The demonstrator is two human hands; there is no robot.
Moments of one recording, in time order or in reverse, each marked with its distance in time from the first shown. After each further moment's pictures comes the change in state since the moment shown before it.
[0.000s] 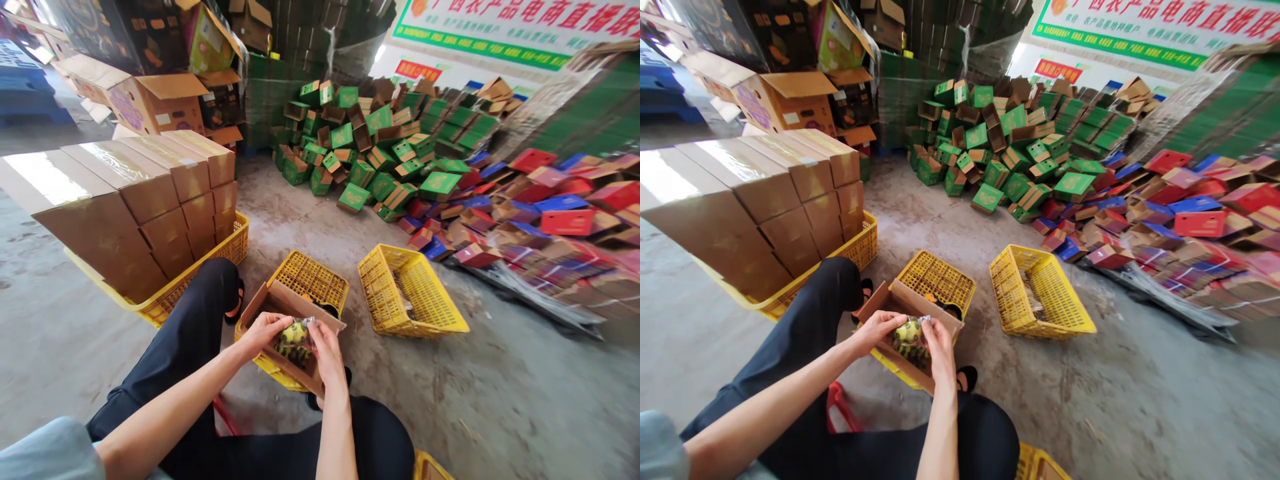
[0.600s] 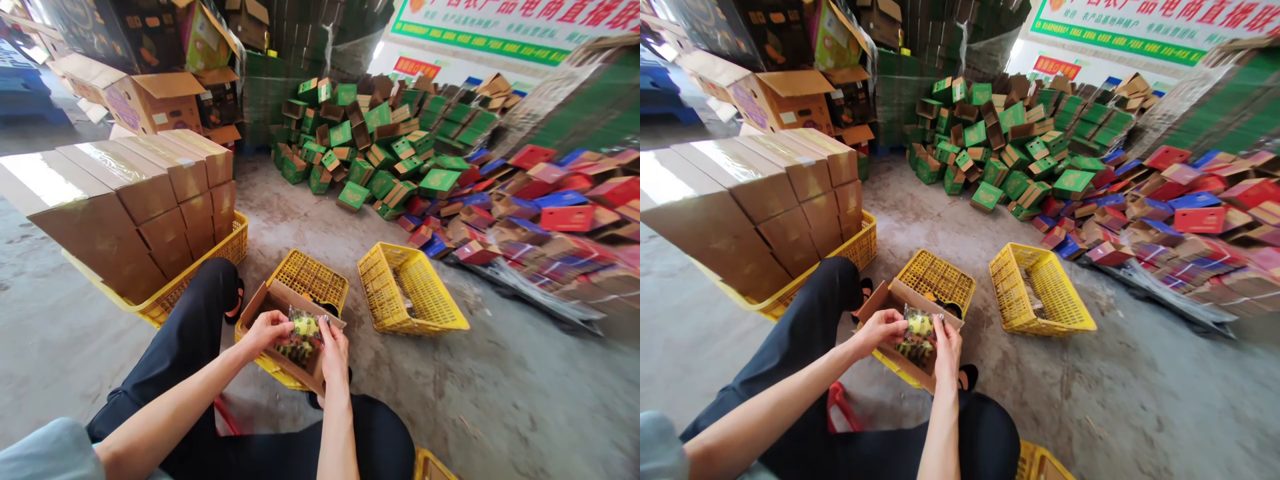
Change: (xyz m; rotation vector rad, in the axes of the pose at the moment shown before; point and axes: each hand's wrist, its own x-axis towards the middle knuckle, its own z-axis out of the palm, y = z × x) left_hand -0.003 0.003 0.004 -0.091 0.071 -0.057; right_hand 0.011 0.008 -0.010 0.051 0.290 0.000
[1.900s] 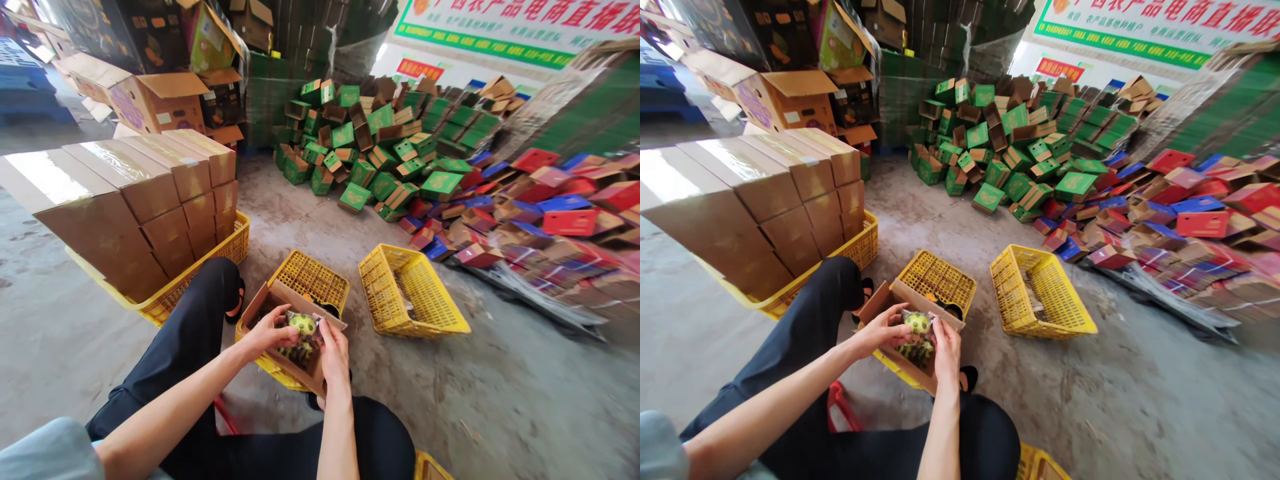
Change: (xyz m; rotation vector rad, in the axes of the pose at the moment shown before) left_hand -0.006 0.001 -0.001 -0.019 -0.056 -0.002; right_hand -0.003 -0.001 0.001 0.040 -0.167 -0.082
